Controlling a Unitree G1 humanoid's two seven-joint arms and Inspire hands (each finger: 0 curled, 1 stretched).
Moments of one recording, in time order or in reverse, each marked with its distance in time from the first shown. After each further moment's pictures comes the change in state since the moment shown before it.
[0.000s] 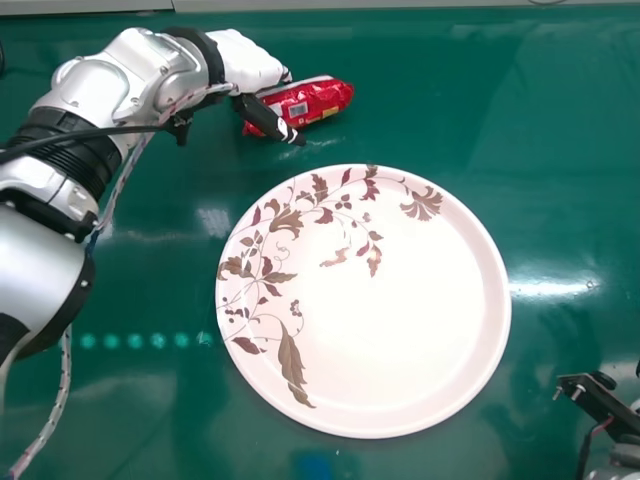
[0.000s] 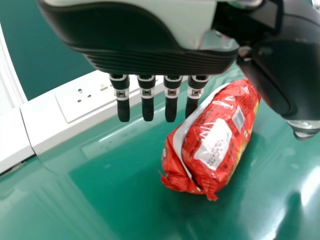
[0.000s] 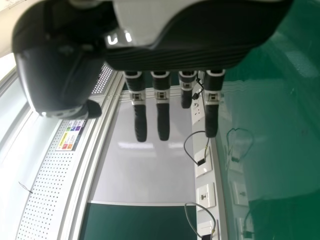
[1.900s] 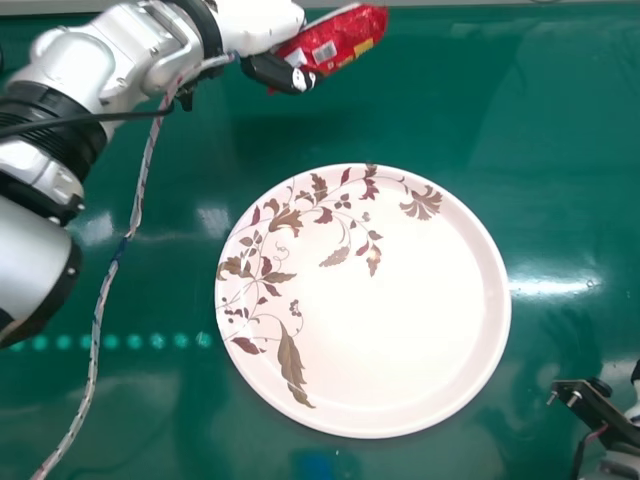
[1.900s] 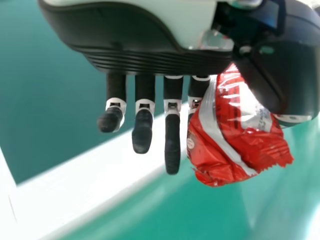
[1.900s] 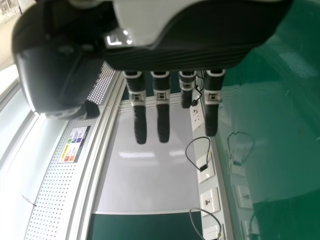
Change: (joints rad) left arm -0.038 0.121 0.011 -0.121 -0.023 -0.120 0.305; right arm 0.041 0.009 0.058 -0.007 0.023 -0.057 -0.054
